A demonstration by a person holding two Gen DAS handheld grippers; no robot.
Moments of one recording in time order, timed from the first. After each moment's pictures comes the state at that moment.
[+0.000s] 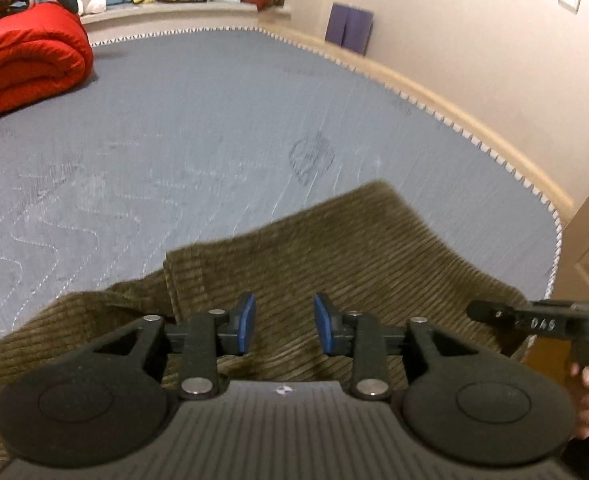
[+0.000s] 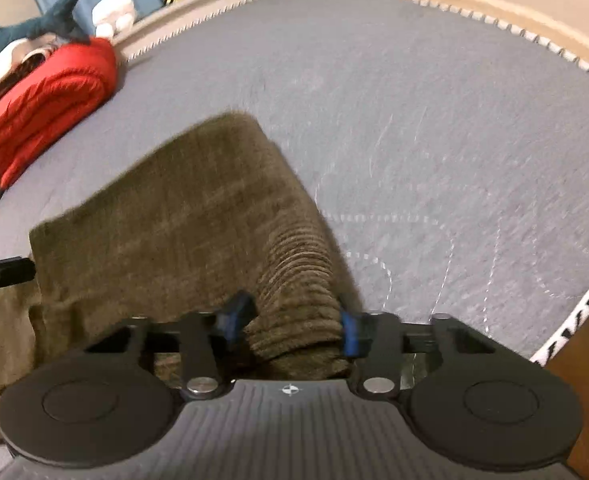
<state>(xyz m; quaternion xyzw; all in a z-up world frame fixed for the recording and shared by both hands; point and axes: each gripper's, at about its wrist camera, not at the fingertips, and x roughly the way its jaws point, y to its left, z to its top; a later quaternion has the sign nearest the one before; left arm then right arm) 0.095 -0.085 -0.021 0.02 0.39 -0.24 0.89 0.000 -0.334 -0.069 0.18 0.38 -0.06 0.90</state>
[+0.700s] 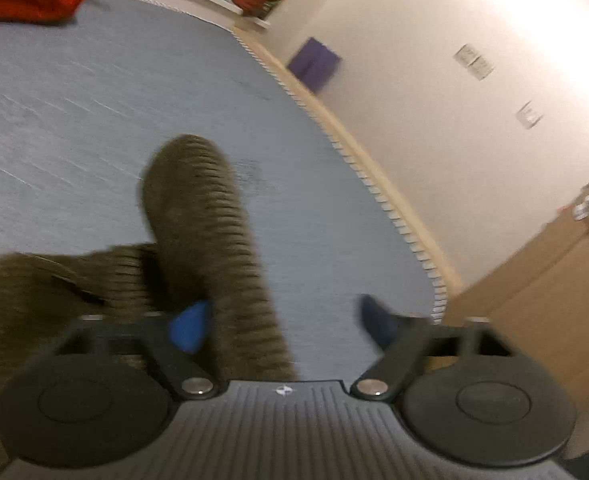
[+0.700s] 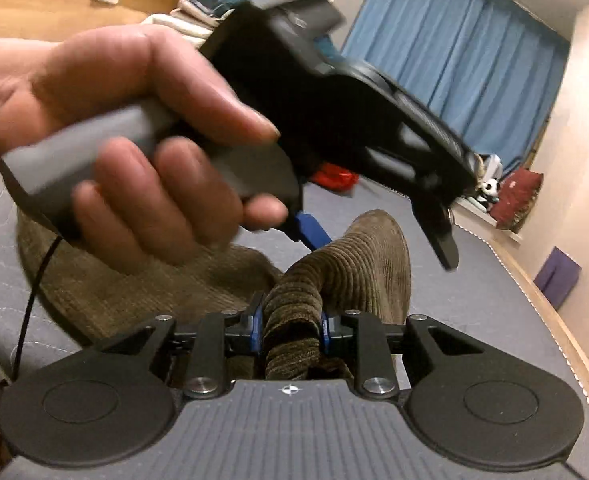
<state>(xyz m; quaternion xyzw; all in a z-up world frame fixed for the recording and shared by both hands) 0.102 -0.039 0.003 -0.15 0.41 -0.32 0.84 -0.079 -0.085 -0.021 -0.22 0.17 0.18 0.94</state>
